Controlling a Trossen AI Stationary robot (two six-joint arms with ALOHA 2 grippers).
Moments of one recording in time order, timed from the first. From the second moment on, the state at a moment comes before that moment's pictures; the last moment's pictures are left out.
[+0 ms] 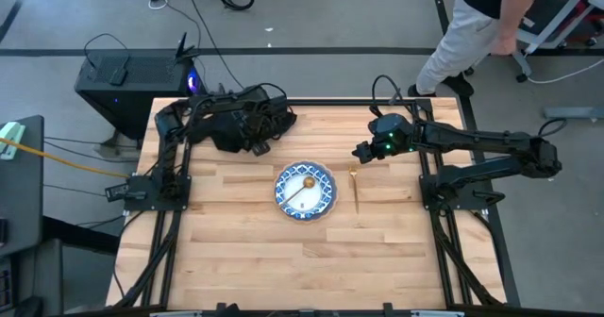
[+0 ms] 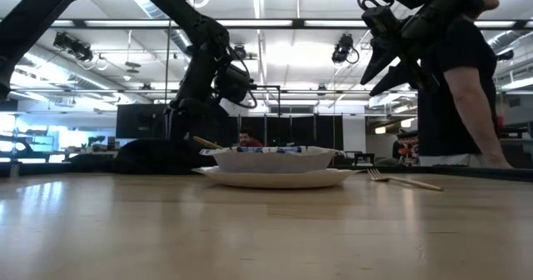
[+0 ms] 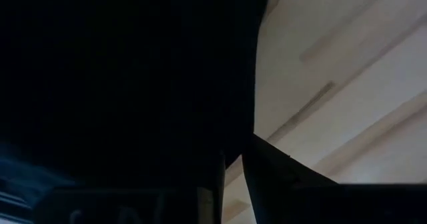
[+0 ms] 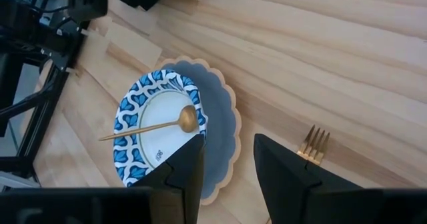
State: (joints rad) left arm 0.56 2.02 1.50 -1.30 -0.09 0.00; right arm -0.30 1.03 0.73 -0.48 -0.05 0.87
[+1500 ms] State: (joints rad) left arm 0.59 1.89 1.47 -1.30 -0.04 0.21; right arm -0.30 1.03 0.73 -0.48 -0.05 0.87
